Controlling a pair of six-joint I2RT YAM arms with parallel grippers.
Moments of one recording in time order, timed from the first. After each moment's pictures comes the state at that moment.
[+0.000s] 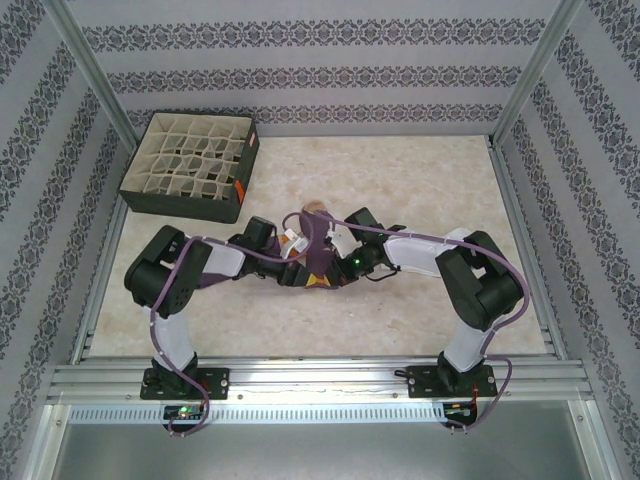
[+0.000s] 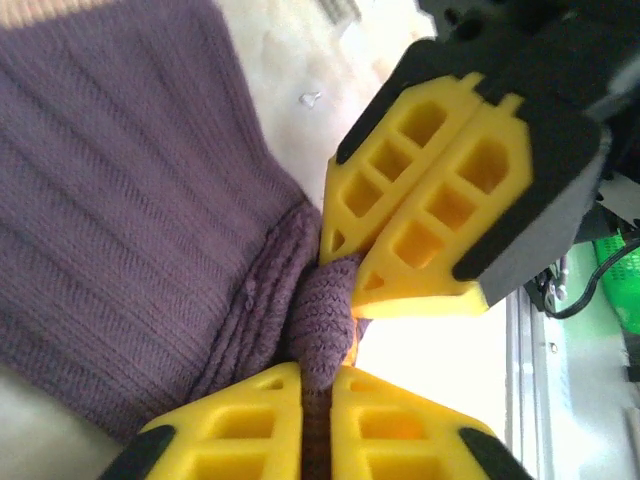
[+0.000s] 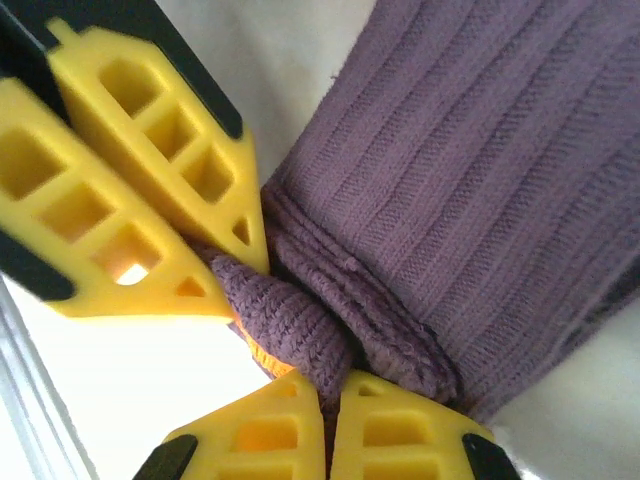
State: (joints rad) left arm -0.41 1.85 0.74 0.20 1.00 -0.09; right arm 0.56 1.76 0.95 -0.40 -0.62 0.13
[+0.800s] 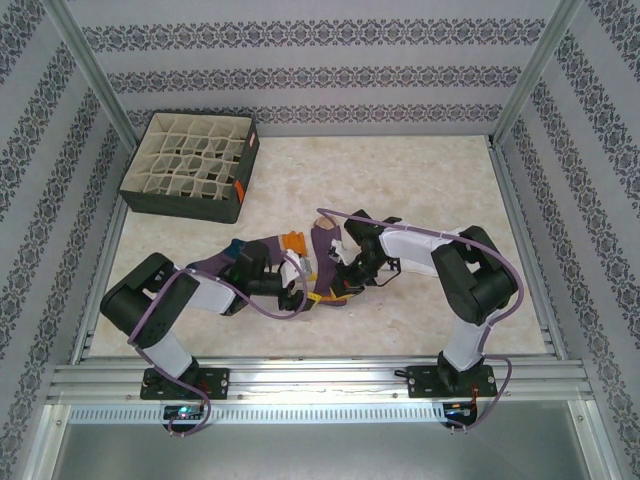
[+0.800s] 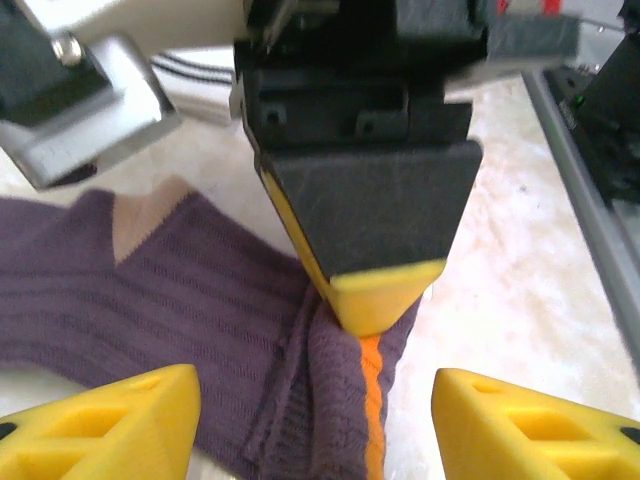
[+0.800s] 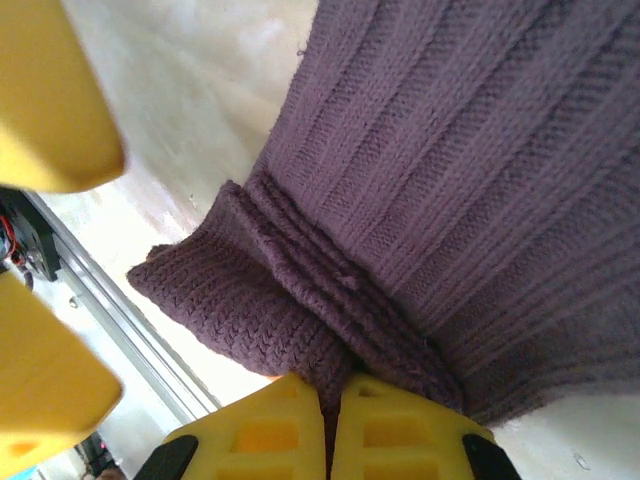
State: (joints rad) left arm -0.57 1.66 0.45 0.65 0.76 0.23; right arm 0.56 1.81 1.03 -0.74 -0.72 0.20
